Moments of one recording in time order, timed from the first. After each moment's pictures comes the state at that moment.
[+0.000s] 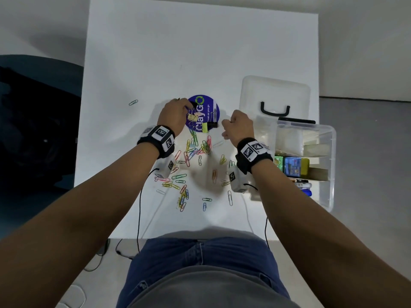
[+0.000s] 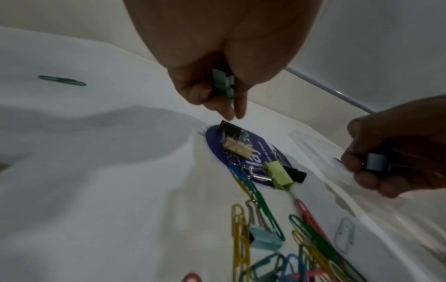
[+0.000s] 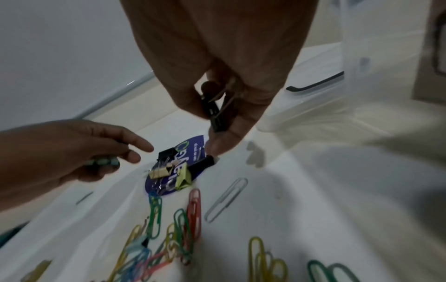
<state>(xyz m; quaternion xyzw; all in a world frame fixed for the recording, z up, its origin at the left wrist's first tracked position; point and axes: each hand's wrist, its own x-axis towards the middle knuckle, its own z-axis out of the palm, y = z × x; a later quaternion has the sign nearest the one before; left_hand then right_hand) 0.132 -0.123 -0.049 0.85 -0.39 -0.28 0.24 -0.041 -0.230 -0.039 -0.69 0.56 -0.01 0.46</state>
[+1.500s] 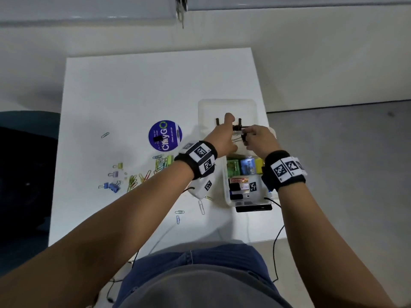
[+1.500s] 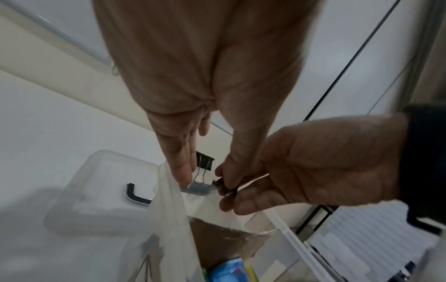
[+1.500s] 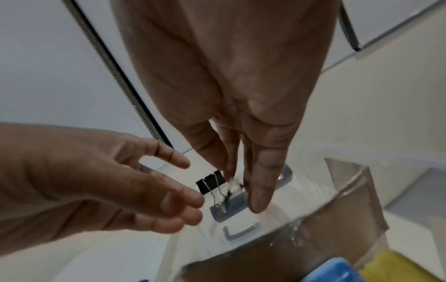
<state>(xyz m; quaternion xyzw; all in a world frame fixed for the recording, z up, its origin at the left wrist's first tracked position) -0.074 -0.226 0.062 0.71 -0.52 -0.43 0.21 -0.203 -0.294 0.060 -0.65 0.58 -0.02 0.49</state>
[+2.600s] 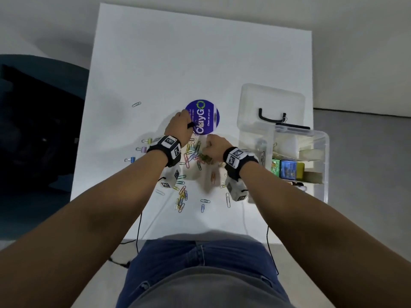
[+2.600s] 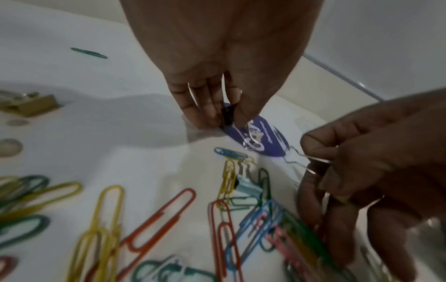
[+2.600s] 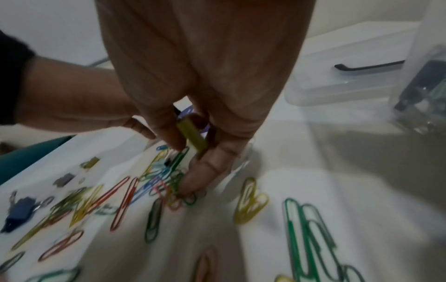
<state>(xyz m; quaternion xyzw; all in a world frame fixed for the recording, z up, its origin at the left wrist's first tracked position) 0.108 -0.109 -0.067 0.86 -0.36 -0.29 0.21 -0.028 -0.186 -0.046 -0.77 0.40 0.25 0.43</state>
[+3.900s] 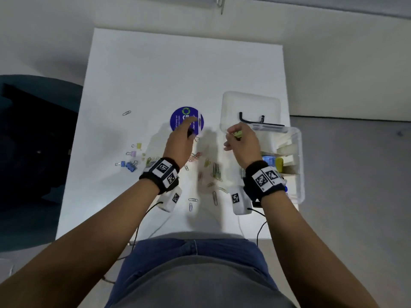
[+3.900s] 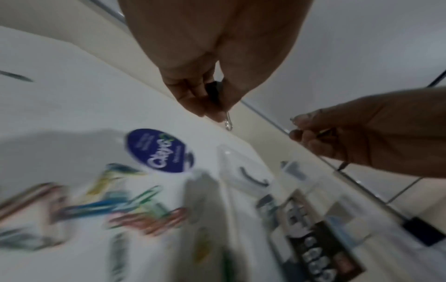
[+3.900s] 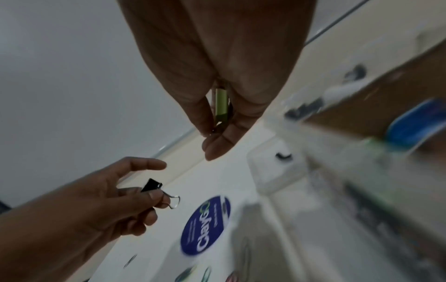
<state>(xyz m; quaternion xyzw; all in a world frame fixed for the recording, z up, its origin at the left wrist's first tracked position) 0.025 -0.090 0.014 0.82 -0.36 -0.28 0.35 -0.128 -0.202 0.043 -0.67 0.51 -0.16 0.52</state>
